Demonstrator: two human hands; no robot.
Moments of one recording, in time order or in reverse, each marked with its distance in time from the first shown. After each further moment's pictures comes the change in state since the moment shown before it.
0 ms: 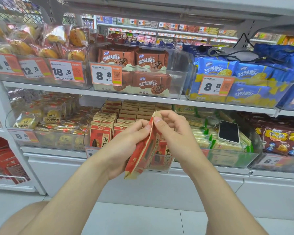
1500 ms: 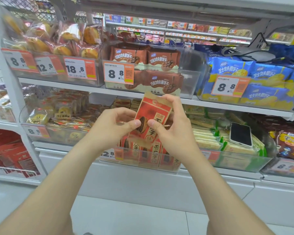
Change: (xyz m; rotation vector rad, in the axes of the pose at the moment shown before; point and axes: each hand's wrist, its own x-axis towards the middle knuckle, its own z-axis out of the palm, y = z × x) left_hand 0.002 0.009 -0.072 0.474 0.315 0.218; right_hand 0.015 -0.006 0.028 -0.198 0.027 -0.215
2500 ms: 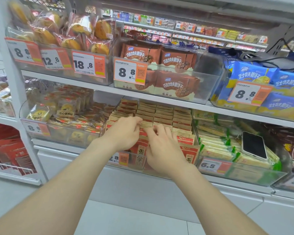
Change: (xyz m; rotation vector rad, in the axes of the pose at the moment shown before) left_hand 0.061 -0.052 0.013 0.656 -0.096 0.001; right_hand 0.009 0.039 0.063 -0.898 -0.420 -0.051
